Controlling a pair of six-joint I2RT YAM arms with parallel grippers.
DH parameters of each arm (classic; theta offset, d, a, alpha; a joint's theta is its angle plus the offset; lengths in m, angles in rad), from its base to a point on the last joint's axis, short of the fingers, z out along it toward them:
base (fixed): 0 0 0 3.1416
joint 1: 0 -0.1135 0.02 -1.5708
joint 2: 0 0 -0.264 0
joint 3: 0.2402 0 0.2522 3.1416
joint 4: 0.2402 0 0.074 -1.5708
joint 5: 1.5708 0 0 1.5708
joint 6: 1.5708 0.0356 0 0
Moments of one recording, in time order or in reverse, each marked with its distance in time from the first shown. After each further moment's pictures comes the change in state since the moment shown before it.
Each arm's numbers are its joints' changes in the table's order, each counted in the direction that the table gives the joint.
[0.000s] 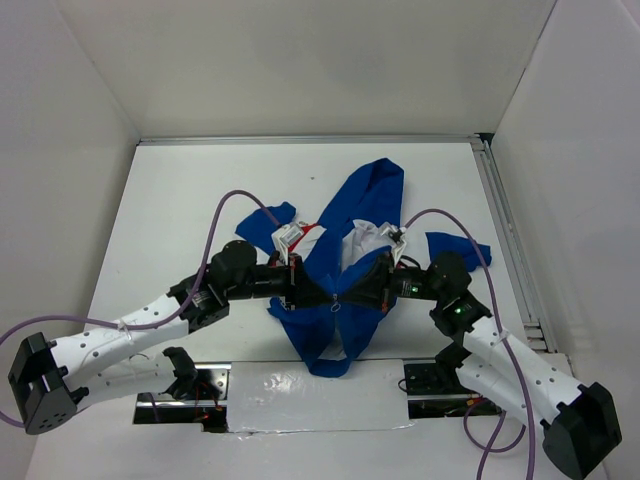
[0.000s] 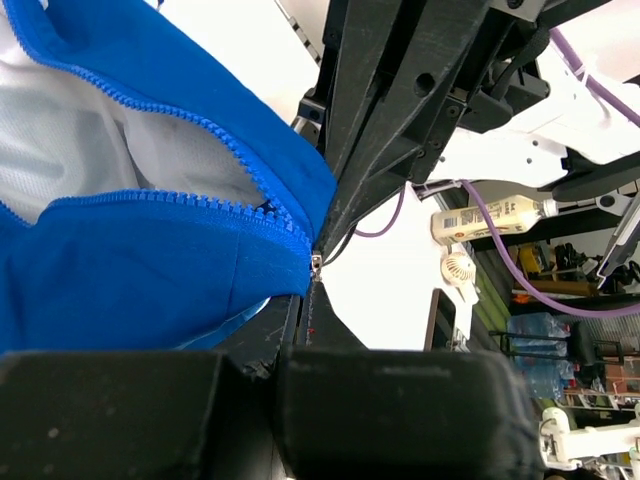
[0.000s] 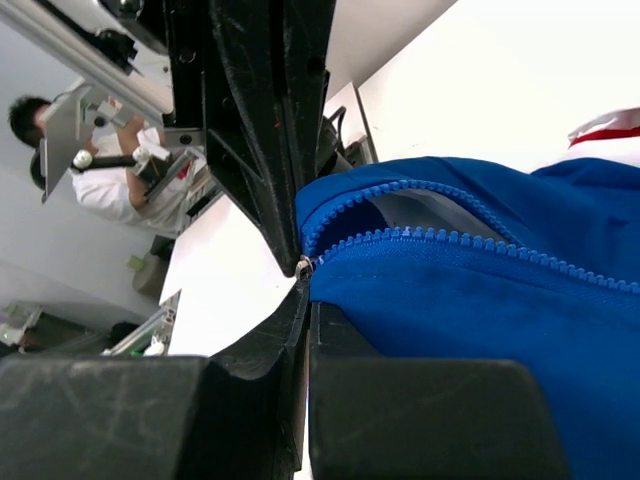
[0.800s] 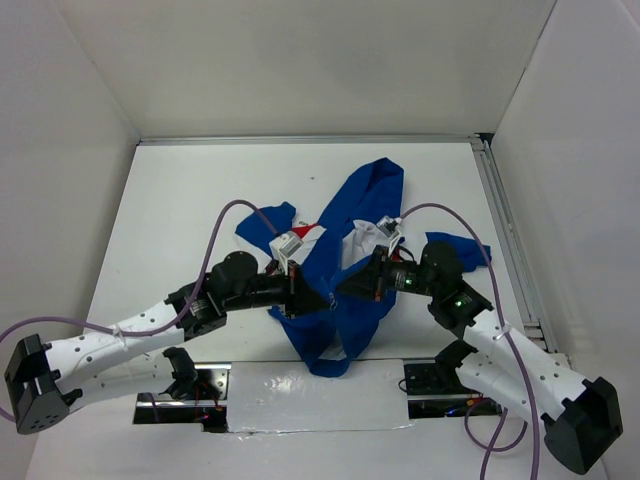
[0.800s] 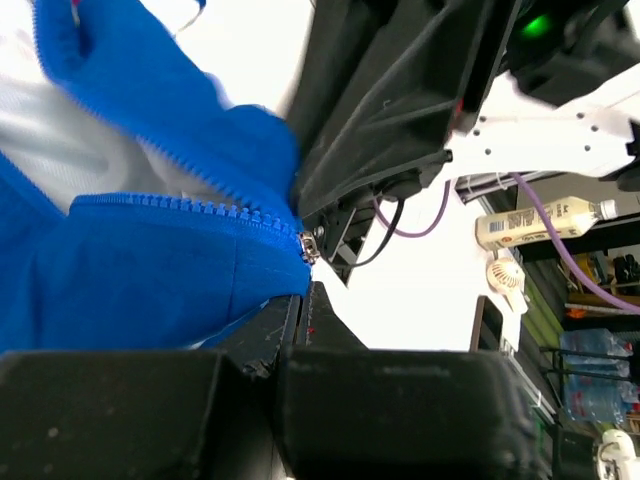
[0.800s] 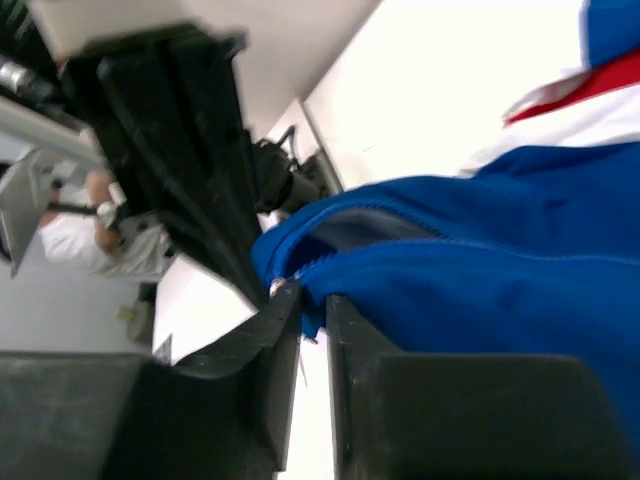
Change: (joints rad) left arm 0.061 0.043 -0.040 0.020 -0.130 0.072; right arm -0.025 -0.029 0.087 0.204 0.172 0.004
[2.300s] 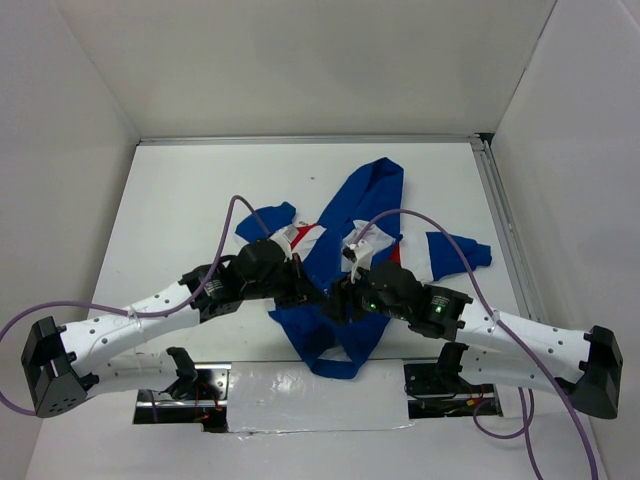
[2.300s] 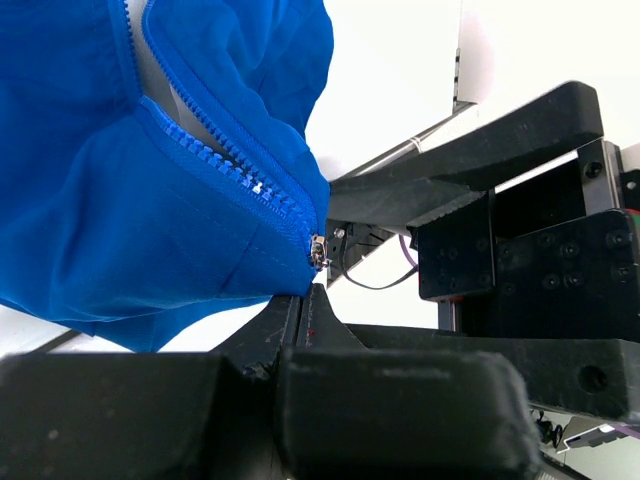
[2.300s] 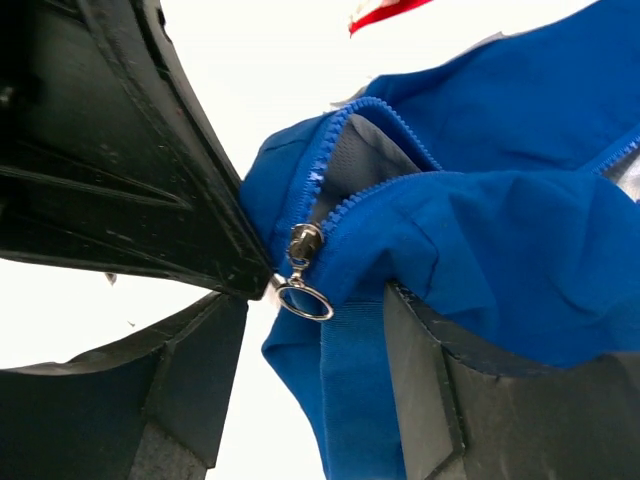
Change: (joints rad) left arm -0.006 -0.156 0.201 0.405 -0.176 -0.393; right arm -0.492 -0.147 0.196 0.453 0.748 -0.259
